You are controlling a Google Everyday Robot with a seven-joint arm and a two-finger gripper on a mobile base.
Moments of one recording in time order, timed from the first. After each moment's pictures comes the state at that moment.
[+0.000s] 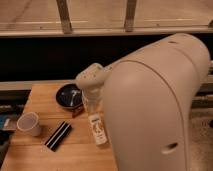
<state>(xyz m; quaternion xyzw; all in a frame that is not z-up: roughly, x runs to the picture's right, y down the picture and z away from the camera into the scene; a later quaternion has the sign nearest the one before) -0.069 0.085 0.771 -0.26 0.13 0.55 0.78</state>
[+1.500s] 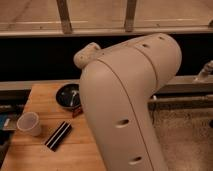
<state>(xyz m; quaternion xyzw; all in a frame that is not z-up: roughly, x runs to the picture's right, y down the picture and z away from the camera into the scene) -0.063 -0.028 0.838 -0.17 0.12 0.59 0.78</state>
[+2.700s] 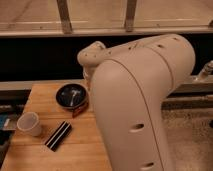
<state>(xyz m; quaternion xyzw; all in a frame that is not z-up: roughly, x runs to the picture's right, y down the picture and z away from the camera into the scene) -0.070 -0.031 0.831 -0.19 0.08 0.60 0.77</state>
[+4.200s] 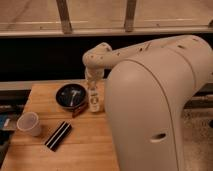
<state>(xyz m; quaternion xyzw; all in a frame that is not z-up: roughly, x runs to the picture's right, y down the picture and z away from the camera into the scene) -0.073 -0.040 0.816 -0.19 0.04 0.62 0.76</state>
